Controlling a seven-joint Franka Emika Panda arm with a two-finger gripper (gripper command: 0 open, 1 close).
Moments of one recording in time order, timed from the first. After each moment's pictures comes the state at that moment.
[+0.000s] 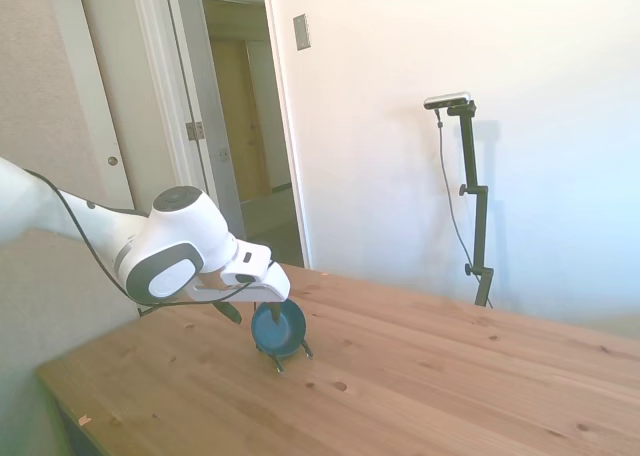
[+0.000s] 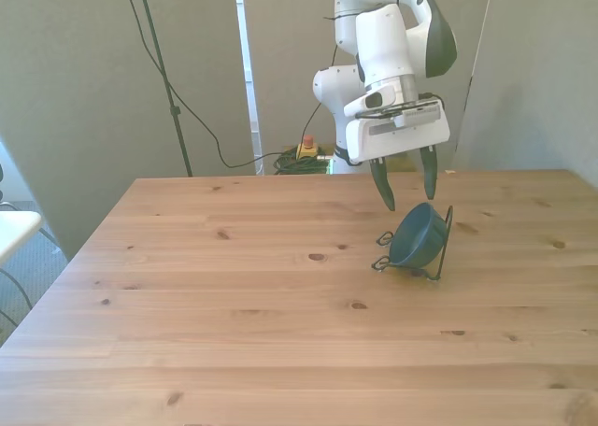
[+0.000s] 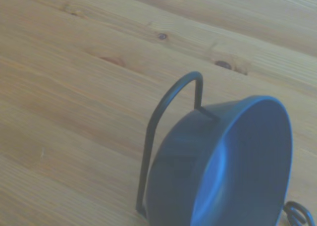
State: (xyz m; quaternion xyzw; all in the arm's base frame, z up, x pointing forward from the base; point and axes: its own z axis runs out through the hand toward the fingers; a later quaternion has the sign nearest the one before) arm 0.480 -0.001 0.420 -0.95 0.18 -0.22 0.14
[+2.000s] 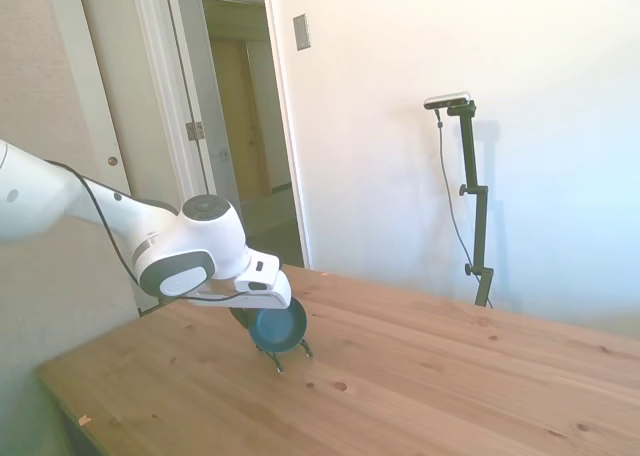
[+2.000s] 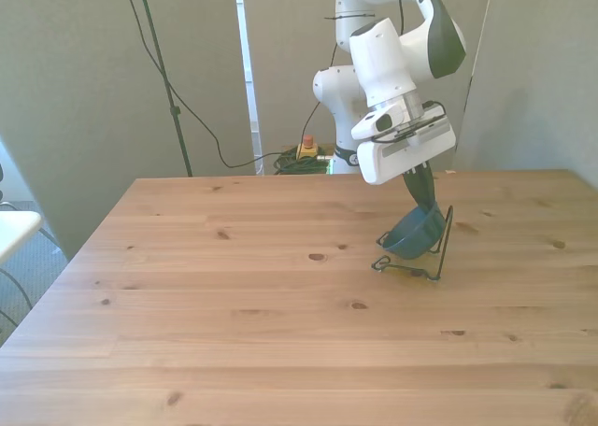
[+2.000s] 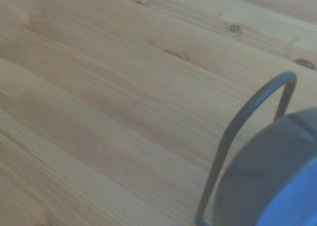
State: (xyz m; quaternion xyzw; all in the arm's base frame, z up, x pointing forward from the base) arm 0.490 0.009 0.413 -0.96 0.13 -0.18 0.19
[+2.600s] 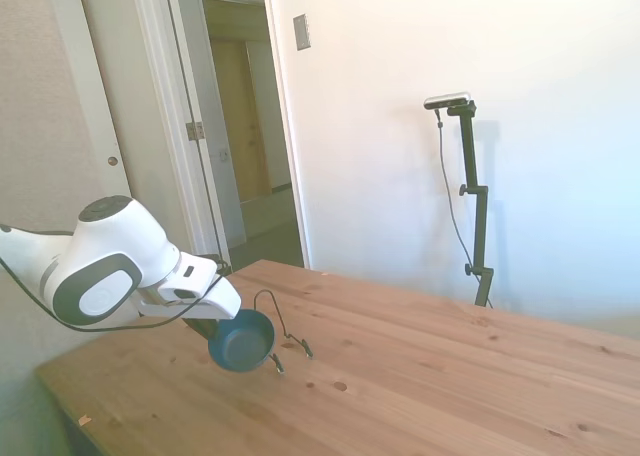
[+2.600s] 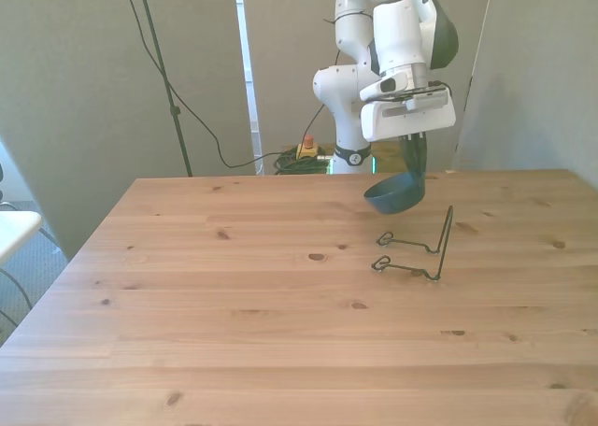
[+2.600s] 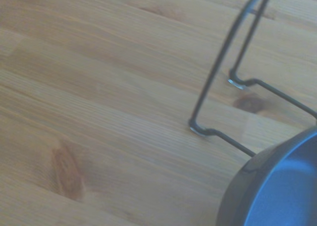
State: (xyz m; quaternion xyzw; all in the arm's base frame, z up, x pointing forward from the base) arm 0.387 0.036 0.423 -0.94 0.23 -0.22 0.10
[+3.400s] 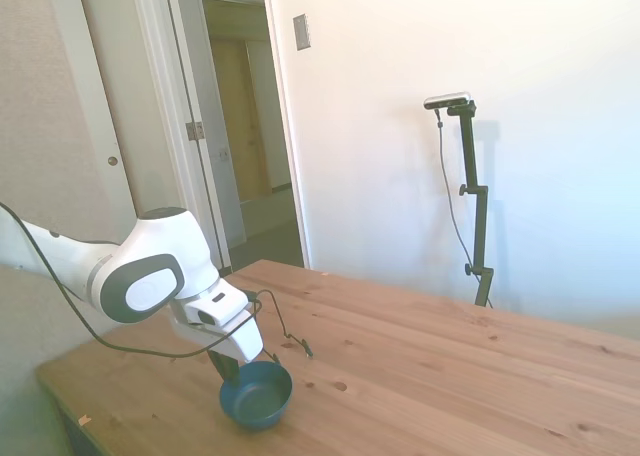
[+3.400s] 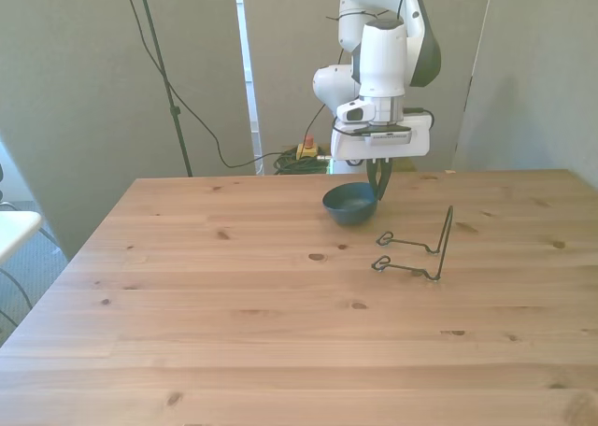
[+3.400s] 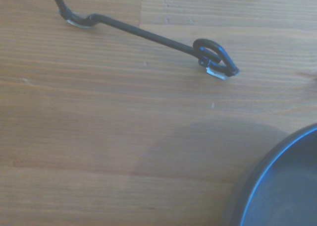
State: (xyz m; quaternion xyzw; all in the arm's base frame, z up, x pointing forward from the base) arm 0.414 -0.010 0.380 -0.93 0.37 -0.08 0.03
